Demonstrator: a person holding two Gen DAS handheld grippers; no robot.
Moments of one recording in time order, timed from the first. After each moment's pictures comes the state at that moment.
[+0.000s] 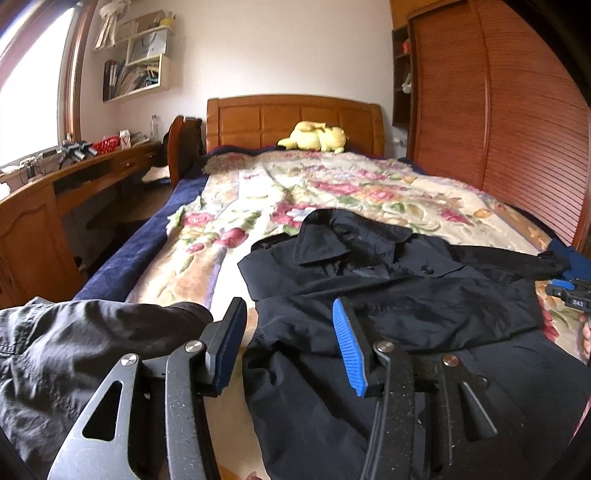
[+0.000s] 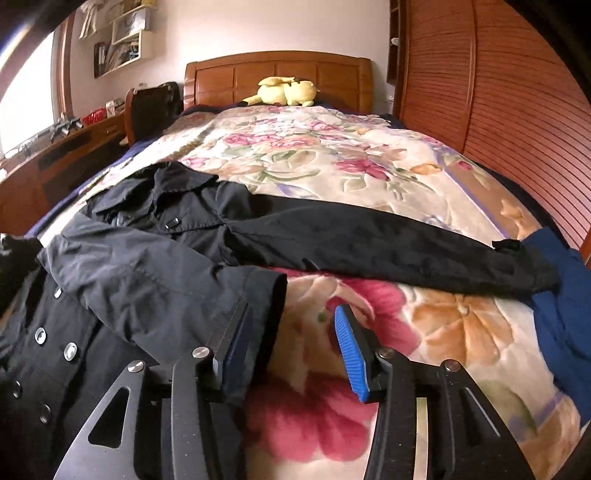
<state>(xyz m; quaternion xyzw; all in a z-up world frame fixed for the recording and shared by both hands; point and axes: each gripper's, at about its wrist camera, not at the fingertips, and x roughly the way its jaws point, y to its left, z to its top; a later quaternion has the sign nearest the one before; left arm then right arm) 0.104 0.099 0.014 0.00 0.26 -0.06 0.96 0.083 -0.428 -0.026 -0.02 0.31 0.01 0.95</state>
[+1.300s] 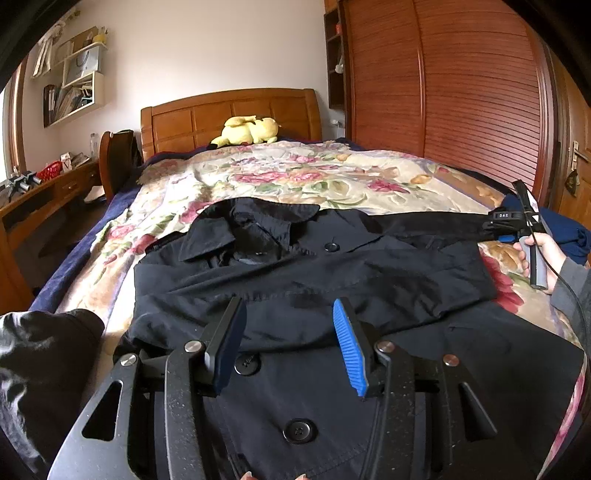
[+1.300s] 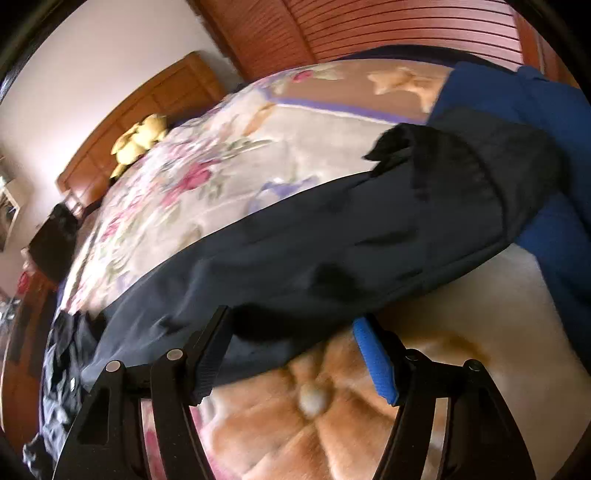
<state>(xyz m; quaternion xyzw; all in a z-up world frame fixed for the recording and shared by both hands) 0.079 -0.031 -0.001 0.06 0.26 -0.16 0.95 0.187 -0.642 -0.080 0.29 0.33 -0.14 0.89</state>
